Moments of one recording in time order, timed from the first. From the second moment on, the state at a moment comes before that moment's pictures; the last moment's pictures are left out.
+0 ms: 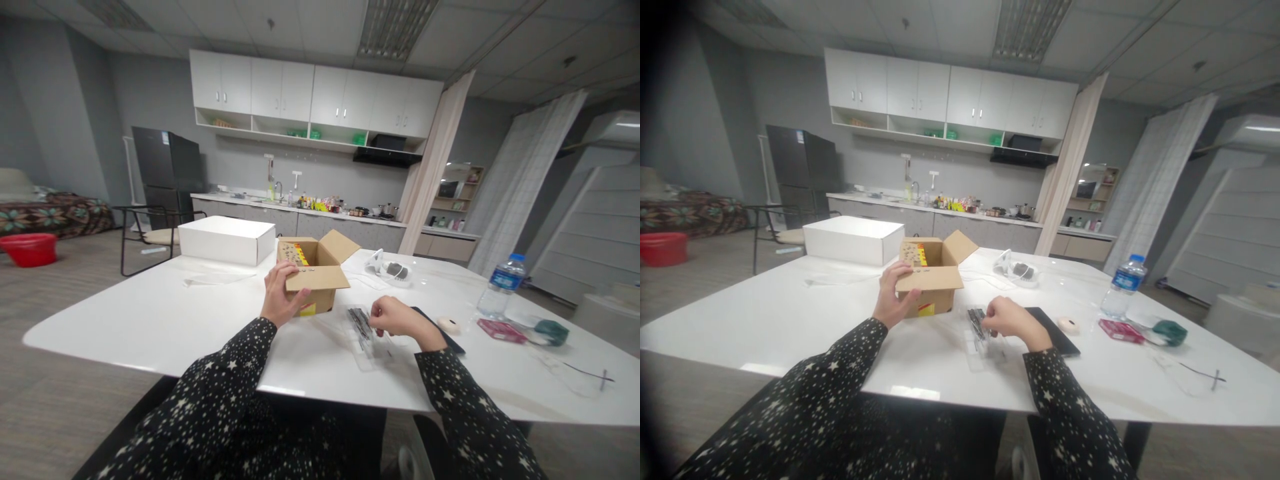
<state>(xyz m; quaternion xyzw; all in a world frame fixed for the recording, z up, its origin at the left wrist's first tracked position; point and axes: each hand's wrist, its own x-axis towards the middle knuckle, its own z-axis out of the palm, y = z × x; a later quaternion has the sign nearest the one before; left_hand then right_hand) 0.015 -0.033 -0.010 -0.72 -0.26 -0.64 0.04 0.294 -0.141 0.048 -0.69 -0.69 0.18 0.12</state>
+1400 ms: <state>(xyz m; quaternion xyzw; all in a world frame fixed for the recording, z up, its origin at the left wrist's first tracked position) 0.013 -0.036 -0.008 -0.72 -0.25 -0.64 0.03 0.254 -0.101 0.080 -0.37 -0.52 0.35 0.69</state>
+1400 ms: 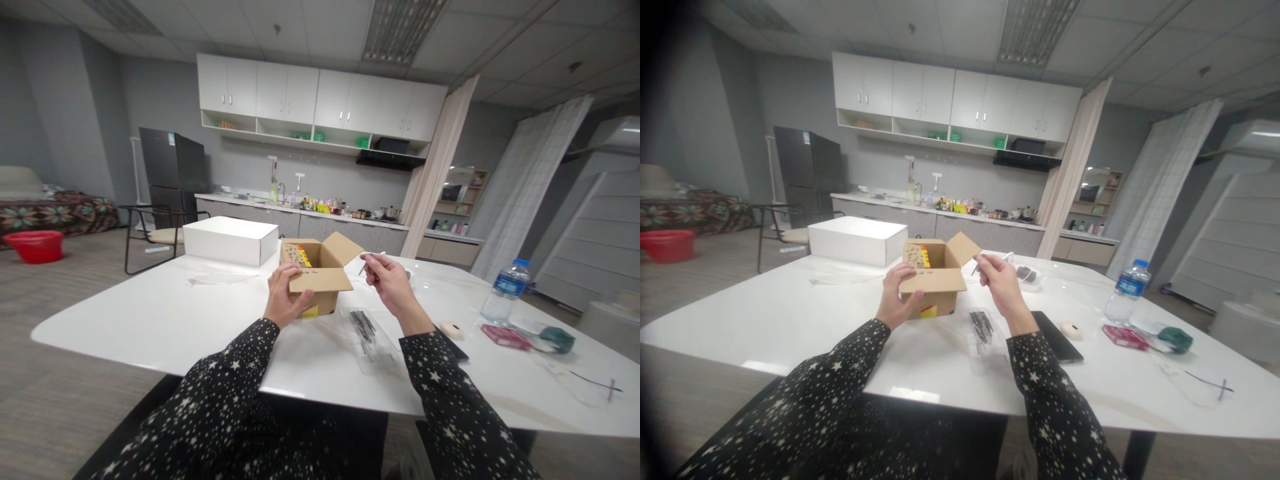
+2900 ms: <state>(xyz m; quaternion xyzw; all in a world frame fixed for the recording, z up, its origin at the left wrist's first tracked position) 0.013 -0.036 -0.008 -0.72 -0.26 -0.64 0.03 0.185 -0.061 0.100 -0.36 -0.48 0.54 0.59</state>
